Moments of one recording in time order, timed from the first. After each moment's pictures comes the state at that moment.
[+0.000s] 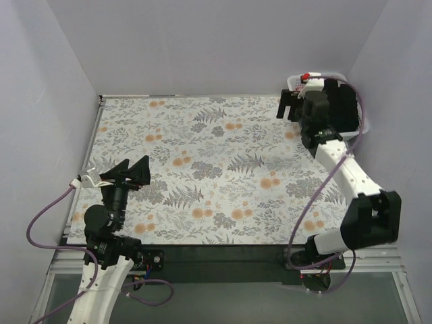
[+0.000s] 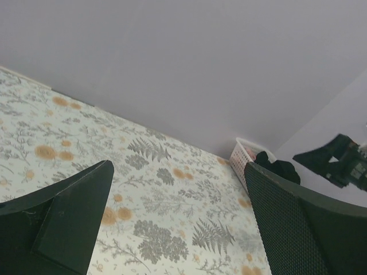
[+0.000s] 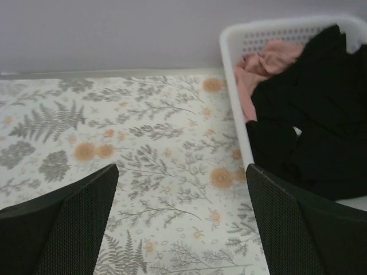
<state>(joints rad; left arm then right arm) -0.23 0.13 0.37 0.06 -0.15 -0.58 0.26 1.34 1.09 0.03 0.16 0.09</state>
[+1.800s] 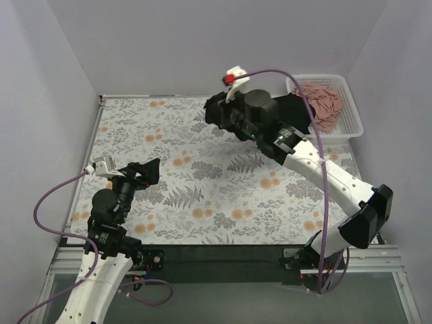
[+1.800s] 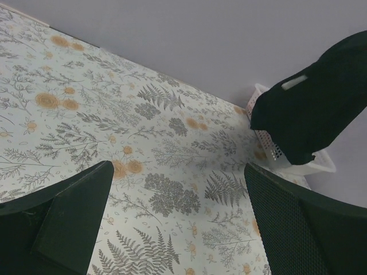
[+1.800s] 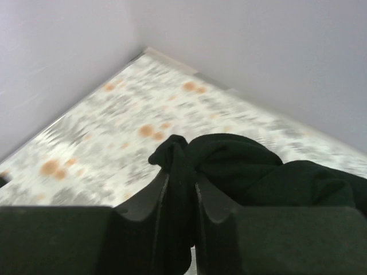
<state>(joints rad) -0.26 0.29 0.43 -0.09 -0.09 -0.57 0.72 1.47 1.56 -0.15 0.07 0.09</state>
